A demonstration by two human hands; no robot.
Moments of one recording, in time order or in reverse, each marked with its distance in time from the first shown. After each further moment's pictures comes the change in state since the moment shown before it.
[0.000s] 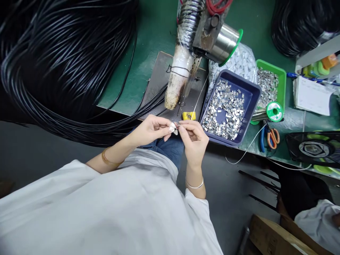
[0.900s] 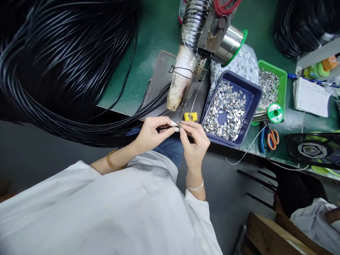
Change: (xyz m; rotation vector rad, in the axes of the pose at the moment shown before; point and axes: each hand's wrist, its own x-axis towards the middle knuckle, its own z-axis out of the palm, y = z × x) left_hand -0.003 -0.013 0.009 0.387 0.312 0.250; right_hand -0.004 -0.005 0.002 -0.200 0.008 -0.113
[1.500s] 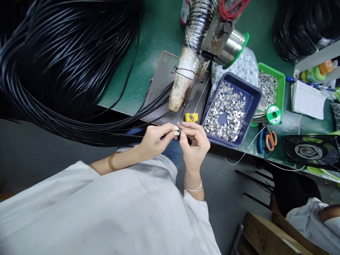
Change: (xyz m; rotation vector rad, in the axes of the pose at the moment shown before) left_hand -0.014 0.005 0.006 0.145 -0.042 0.093; right_hand -0.005 -0.010 0.004 0.067 0.023 0.019
